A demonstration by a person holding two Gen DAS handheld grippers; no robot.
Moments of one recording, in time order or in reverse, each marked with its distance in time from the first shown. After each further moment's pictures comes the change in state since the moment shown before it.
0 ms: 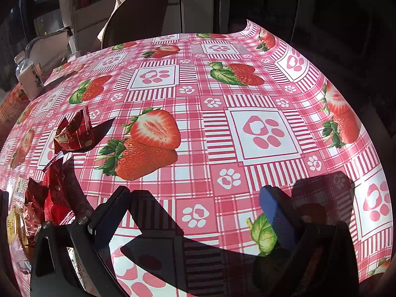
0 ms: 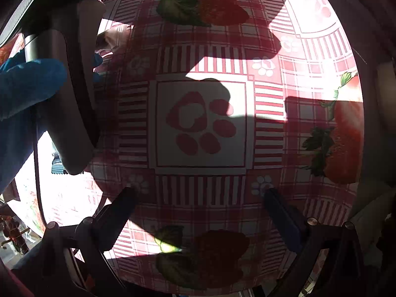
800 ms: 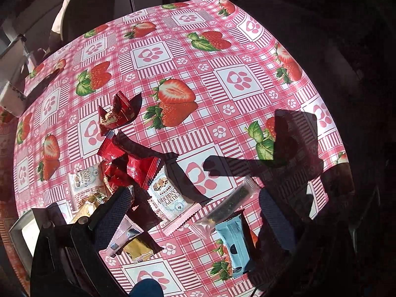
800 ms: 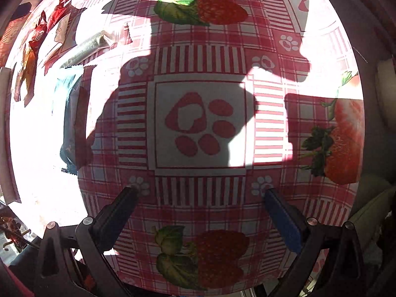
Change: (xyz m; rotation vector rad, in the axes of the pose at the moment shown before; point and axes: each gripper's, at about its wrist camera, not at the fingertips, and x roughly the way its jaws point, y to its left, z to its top) left arm -0.095 0.078 0.014 0.294 0.364 -0.144; right arm 0.006 -0.003 0.013 0.001 0.005 -0.005
